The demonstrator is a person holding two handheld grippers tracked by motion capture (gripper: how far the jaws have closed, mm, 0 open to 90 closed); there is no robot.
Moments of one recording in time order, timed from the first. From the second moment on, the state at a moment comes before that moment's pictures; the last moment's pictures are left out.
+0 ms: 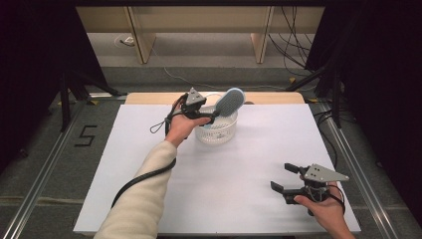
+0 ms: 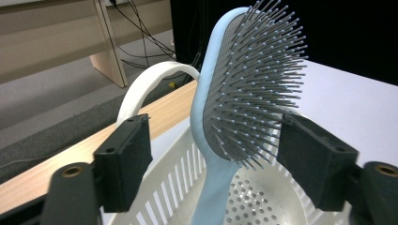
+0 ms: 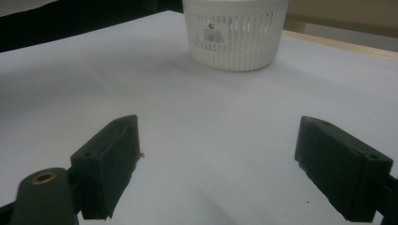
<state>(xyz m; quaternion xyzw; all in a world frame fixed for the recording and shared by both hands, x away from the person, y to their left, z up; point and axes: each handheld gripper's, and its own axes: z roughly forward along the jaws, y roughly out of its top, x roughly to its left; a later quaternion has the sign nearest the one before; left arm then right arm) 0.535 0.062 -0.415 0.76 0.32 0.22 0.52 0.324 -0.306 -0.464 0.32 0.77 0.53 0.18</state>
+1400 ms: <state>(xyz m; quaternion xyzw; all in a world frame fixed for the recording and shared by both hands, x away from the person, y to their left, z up) 0.478 0.100 -0.410 0.78 0.34 0.22 0.48 0.324 -0.305 -0.465 0.32 0.77 0.52 0.18</state>
